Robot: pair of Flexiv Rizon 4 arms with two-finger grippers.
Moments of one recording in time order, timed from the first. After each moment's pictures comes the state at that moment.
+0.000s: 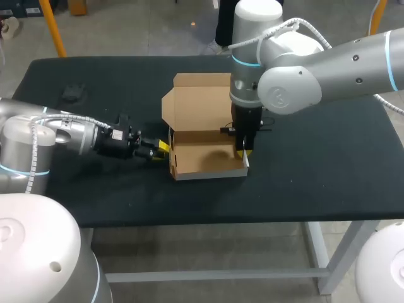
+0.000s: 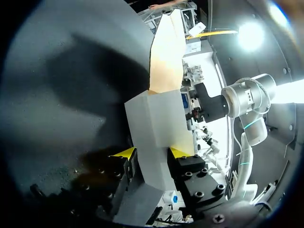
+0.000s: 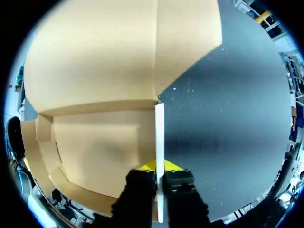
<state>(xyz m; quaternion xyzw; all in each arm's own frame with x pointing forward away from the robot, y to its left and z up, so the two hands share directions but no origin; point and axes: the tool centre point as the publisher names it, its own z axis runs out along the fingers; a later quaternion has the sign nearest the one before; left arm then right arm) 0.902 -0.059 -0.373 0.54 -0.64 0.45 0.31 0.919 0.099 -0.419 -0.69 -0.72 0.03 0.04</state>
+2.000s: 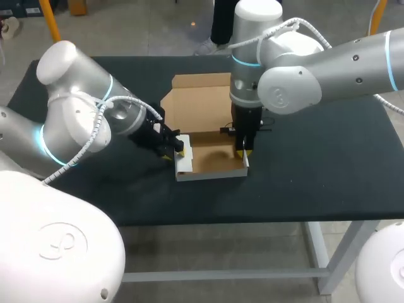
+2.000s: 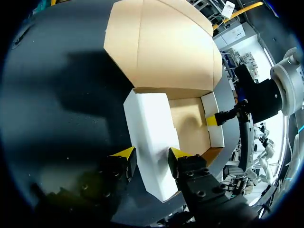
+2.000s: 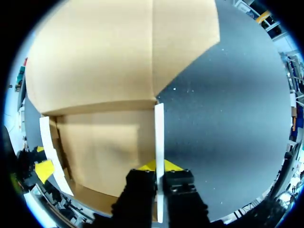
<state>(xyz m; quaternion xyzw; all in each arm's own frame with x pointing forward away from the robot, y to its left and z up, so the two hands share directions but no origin) 0.904 -0.088 -0.384 0.64 -0.72 0.26 0.11 0.919 0.099 -0.419 -0.69 -0.72 0.03 0.04</state>
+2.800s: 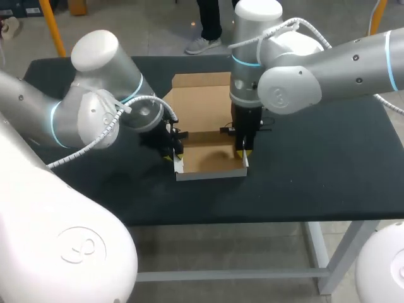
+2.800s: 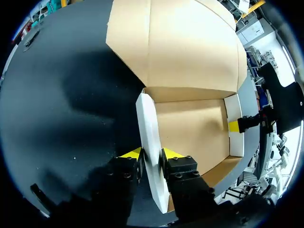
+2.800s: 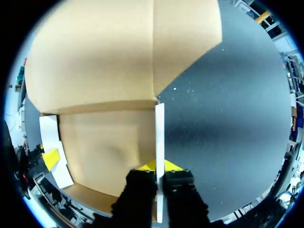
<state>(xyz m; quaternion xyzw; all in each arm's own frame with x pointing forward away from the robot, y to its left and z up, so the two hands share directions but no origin) 0.912 -0.083 -0.400 0.67 -0.72 0.18 0.04 0.919 0.100 -0.419 -0.69 -0.72 0.03 0.04</state>
